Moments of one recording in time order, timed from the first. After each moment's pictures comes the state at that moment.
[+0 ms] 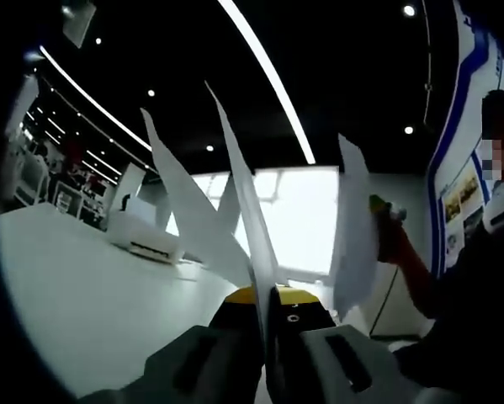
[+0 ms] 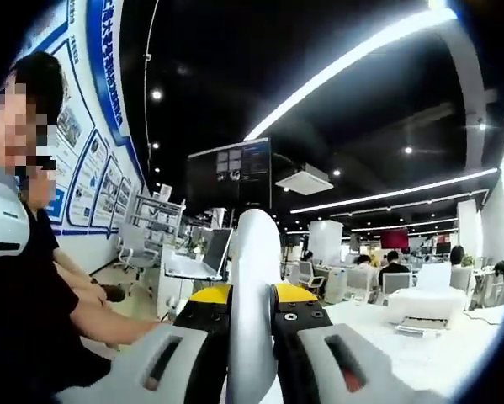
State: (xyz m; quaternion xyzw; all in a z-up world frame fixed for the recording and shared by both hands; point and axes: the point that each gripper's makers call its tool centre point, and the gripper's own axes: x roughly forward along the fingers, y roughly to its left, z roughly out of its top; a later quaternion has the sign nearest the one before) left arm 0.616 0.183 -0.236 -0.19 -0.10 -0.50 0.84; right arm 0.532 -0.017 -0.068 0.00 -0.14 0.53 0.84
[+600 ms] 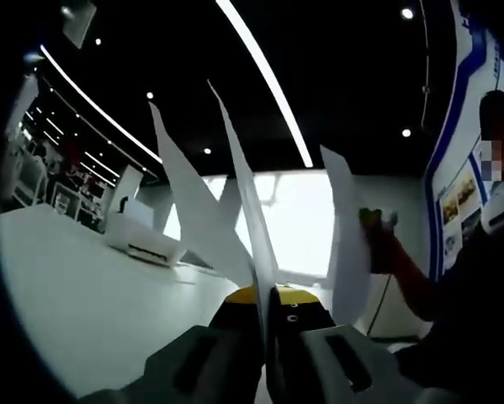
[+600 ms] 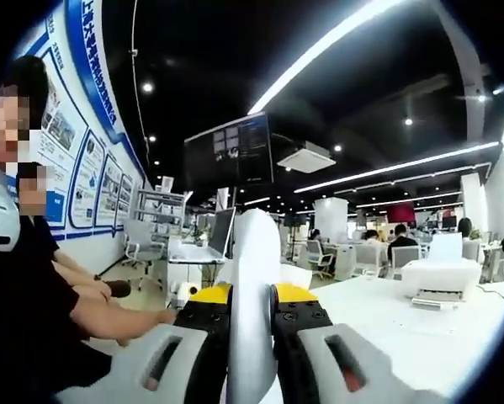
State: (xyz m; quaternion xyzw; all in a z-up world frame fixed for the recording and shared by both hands) left arm 0.615 0.184 -0.233 -0.20 -0.11 -0.51 0.83; right arm 0.563 0.016 -0.113 0.01 -0.07 0.54 0.84
